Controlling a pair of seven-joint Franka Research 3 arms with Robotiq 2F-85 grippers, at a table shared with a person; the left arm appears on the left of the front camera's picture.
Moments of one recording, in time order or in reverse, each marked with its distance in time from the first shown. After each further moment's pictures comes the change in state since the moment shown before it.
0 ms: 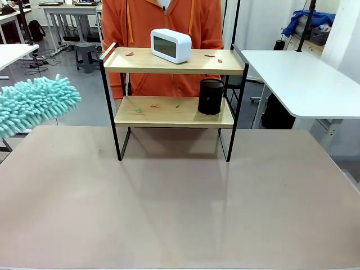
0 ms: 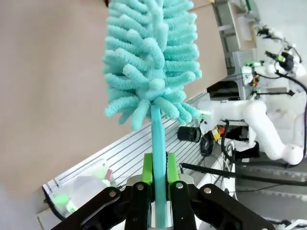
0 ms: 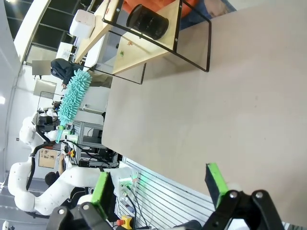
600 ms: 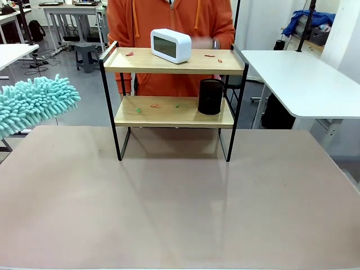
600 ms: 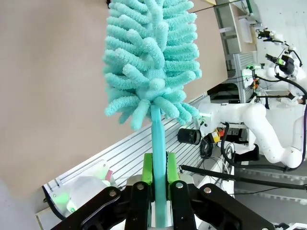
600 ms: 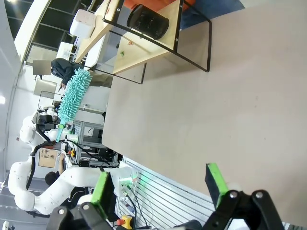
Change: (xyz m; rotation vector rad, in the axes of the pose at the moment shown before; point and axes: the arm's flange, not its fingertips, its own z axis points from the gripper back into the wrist) left arm 0.003 0.001 0.006 0.010 -0.016 0.021; right arm 0.000 0.000 0.000 0.002 0.002 0.001
